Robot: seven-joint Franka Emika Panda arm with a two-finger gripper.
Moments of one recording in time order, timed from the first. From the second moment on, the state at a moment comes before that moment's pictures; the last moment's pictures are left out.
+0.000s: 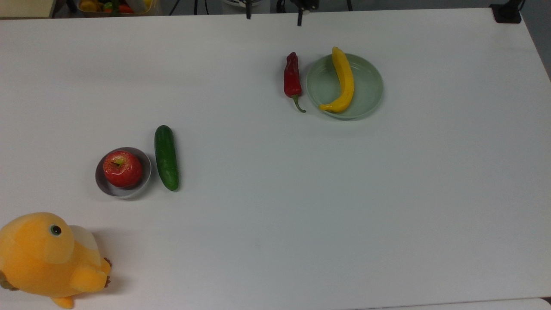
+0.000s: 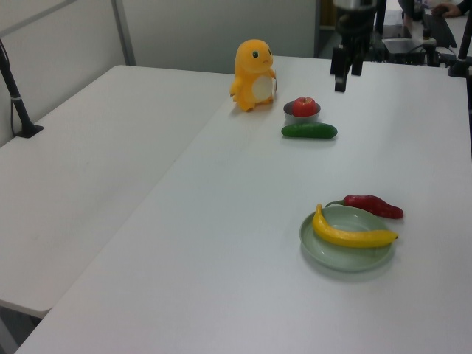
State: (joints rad) arm 0.13 -0.01 0.11 -1.66 0.00 1.68 0.35
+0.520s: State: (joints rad) arm 0.17 -0.05 -0.05 -1.64 0.04 1.67 0.14
